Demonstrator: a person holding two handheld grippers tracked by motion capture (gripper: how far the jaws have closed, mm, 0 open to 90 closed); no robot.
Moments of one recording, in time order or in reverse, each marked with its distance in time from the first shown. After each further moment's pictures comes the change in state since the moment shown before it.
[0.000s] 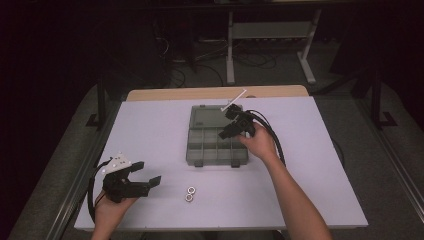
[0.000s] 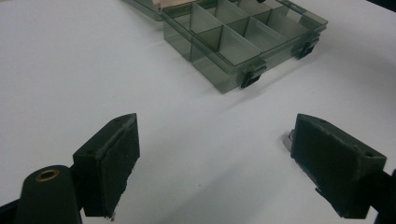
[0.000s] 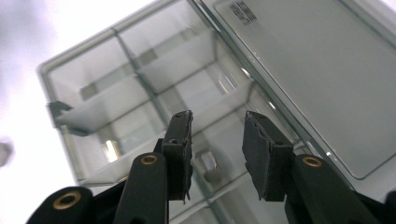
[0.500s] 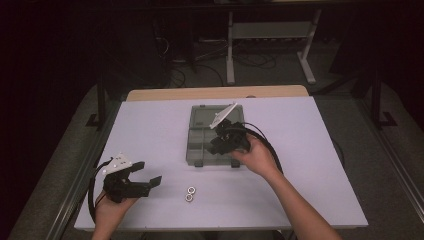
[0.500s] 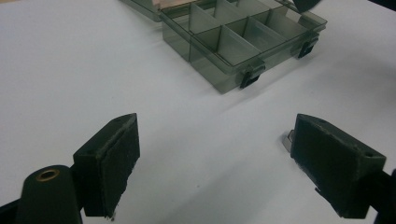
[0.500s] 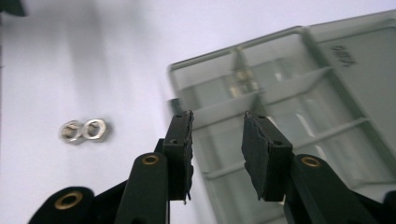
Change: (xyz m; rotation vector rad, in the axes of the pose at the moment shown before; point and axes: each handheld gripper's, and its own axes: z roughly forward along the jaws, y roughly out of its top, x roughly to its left) left arm -0.002 0.000 0.001 -0.001 0.002 0.005; right arm 0.073 -0.003 -0.020 -0.054 0.079 -0.214
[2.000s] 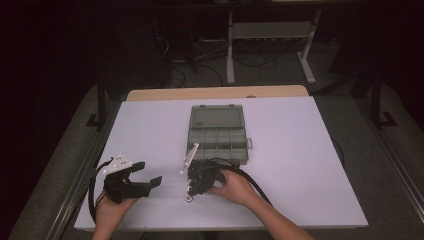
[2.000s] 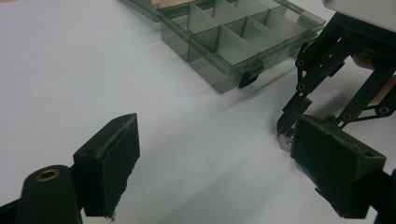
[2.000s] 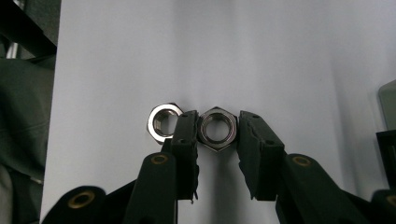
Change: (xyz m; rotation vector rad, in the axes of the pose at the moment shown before) left arm -0.001 0.001 0.000 0.004 -0.001 0.009; right arm 0.083 -0.004 0.088 0.185 0.196 -0.199
